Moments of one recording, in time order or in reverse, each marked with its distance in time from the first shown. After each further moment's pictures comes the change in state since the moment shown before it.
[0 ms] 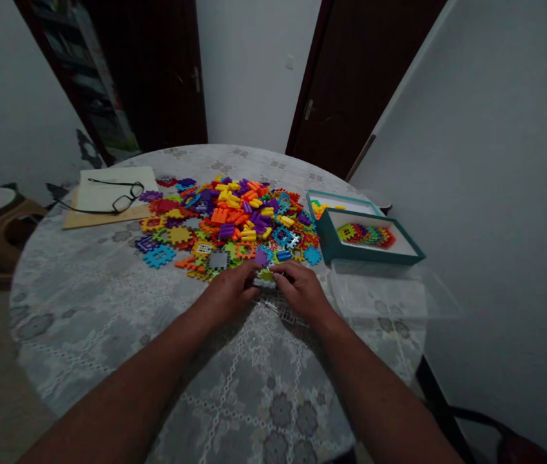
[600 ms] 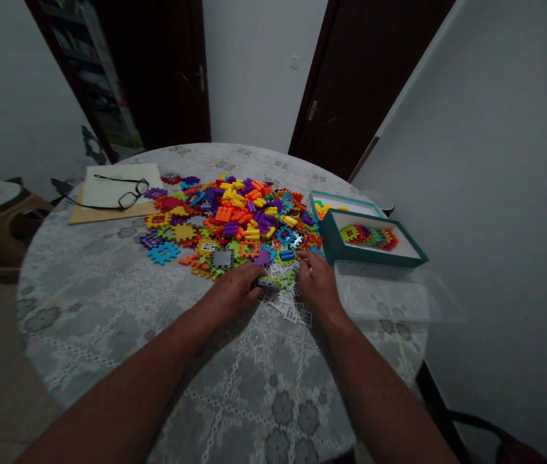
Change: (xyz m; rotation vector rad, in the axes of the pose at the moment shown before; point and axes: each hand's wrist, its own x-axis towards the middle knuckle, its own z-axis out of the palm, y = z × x) left_hand 0.002 -0.004 0.002 0.064 -0.066 0.122; right_hand 0.005 0.023 -0.011 -0.239 0.266 0.145
